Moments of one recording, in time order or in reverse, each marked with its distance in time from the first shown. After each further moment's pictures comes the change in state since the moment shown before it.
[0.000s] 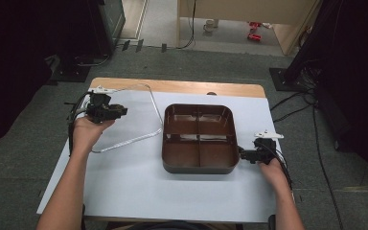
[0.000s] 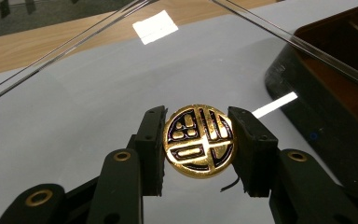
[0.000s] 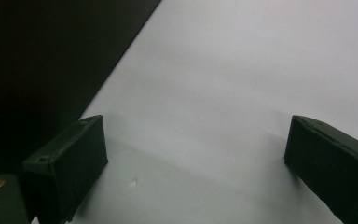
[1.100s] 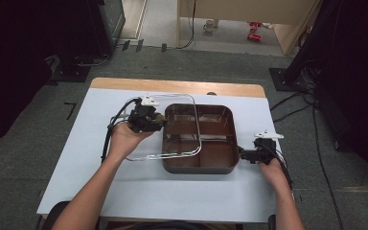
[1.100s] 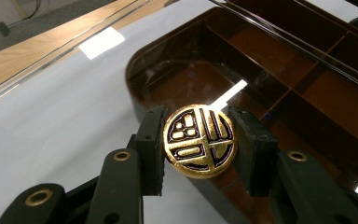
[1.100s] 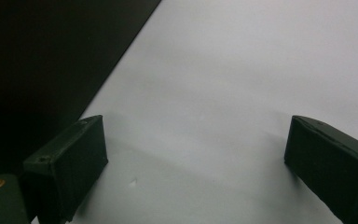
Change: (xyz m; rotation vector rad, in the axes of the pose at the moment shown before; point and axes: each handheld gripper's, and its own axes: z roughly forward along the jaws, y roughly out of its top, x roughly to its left) left arm -0.122 0.017 0.027 0.016 -0.137 0.202; right arm 0.000 0.000 0.000 -0.001 -0.001 -0.002
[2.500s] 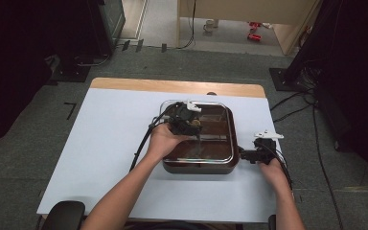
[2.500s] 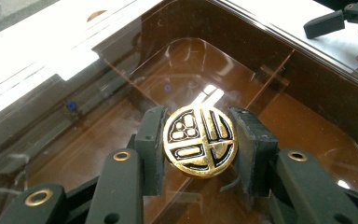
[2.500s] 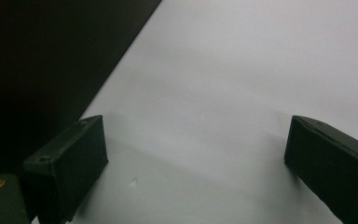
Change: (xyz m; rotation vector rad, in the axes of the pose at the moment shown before) left arm -0.077 0.041 0.074 0.055 -0.076 0.081; right arm 0.000 0.000 0.000 0.000 0.000 0.003
